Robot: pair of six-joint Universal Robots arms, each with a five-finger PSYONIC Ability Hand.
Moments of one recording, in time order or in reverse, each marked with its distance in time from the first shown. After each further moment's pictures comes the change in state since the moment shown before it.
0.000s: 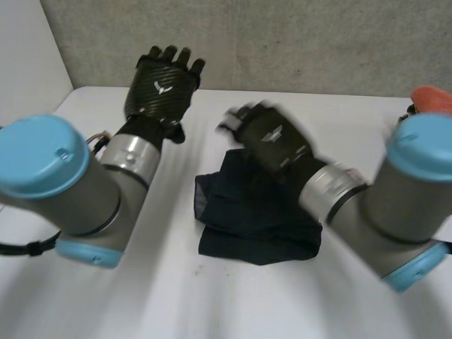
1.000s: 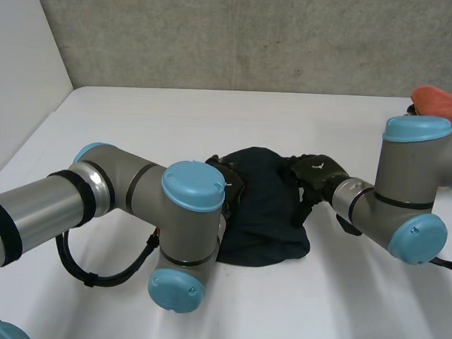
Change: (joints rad) left arm -0.224 -0.484 0.443 -0.502 -0.237 0.101; right arm -0.150 0.321 -0.263 0.373 0.125 0.061; left_hand 0.005 0.025 0.014 0.026 0.003; right_hand 0.000 0.000 0.000 0.000 -0.005
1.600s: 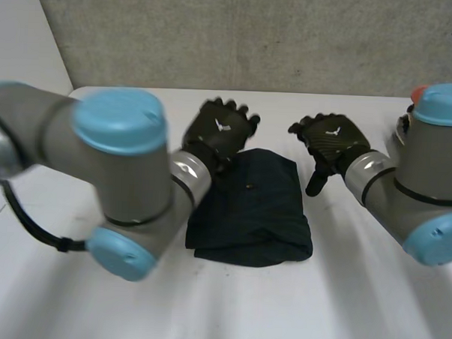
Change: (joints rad) left arm 0.087 0.338 -0.120 -0.014 0.267 -0.157; right arm 0.033 -0.258 0.137 -0.103 0.107 -0.072; left_hand -0.003 -0.002 -0.002 -0.002 -0.003; right_hand -0.051 0.000 0.000 0.000 0.000
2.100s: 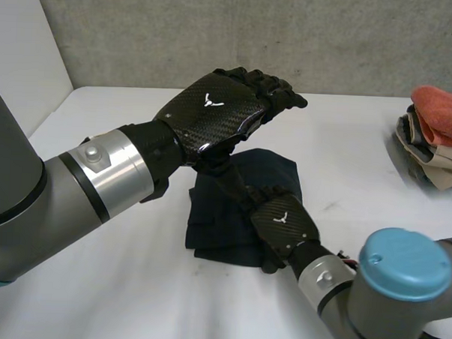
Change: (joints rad) left arm 0.154 0.407 -0.287 0.001 0.569 -0.215; right arm 0.195 -0.031 0.550 -0.536 -0.002 -0.033; left_hand 0.002 0.000 0.000 0.000 0.000; right_hand 0.000 0.000 0.000 0.000 0.000
